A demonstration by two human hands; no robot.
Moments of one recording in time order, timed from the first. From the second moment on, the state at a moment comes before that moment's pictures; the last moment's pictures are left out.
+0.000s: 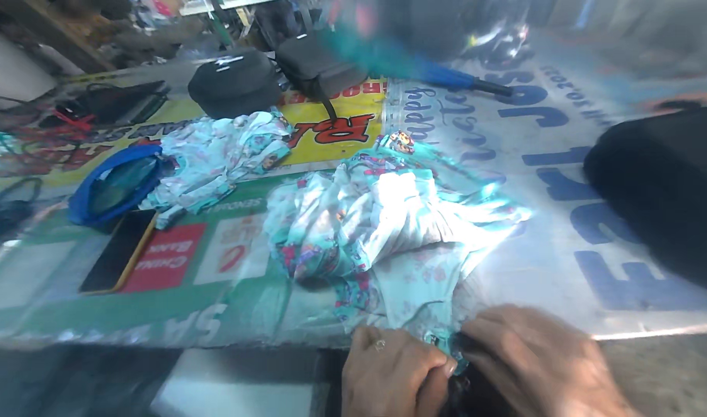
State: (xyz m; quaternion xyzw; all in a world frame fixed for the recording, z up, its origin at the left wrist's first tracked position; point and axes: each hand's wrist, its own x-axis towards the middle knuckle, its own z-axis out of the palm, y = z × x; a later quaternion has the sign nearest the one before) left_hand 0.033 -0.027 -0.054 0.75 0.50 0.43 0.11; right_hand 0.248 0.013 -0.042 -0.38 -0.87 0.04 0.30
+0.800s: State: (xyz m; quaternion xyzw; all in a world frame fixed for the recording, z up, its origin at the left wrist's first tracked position) left_hand 0.006 -0.032 -0.040 0.71 0.43 0.50 0.23; right_hand 0.276 0.008 -0.024 -0.27 -0.86 0.39 0.19
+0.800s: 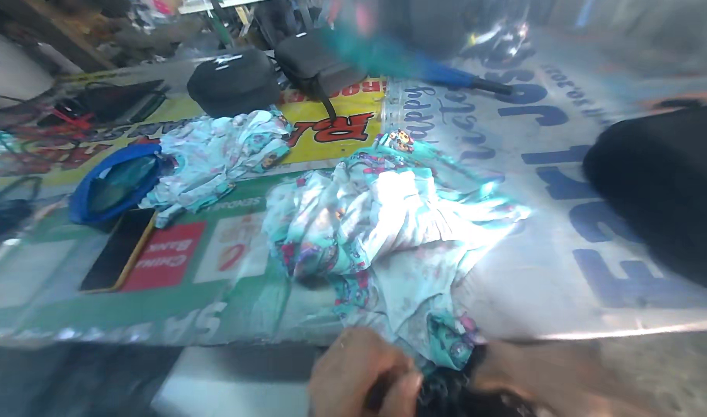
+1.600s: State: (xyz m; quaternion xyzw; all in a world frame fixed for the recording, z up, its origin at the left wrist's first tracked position) left_hand 0.045 0.009 -0.047 0.62 0.40 0.63 0.24; right_hand 0.240 0.022 -0.032 -0.37 -0.84 0.14 0.38
